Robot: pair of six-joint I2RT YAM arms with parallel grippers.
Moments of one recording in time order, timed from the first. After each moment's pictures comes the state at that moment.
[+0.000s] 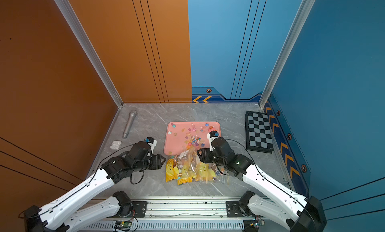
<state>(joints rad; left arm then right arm) -0.66 0.88 0.71 -0.70 0.01 -0.65 0.73 0.98 0.77 -0.43 -0.10 0.66</state>
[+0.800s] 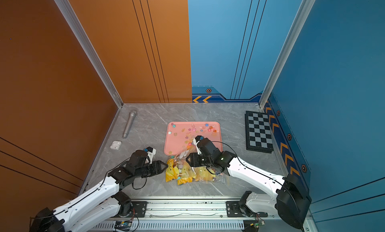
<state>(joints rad) -0.53 0.85 0.36 -0.32 0.29 -0.81 0.84 1.23 0.80 -0.35 -0.19 0.69</state>
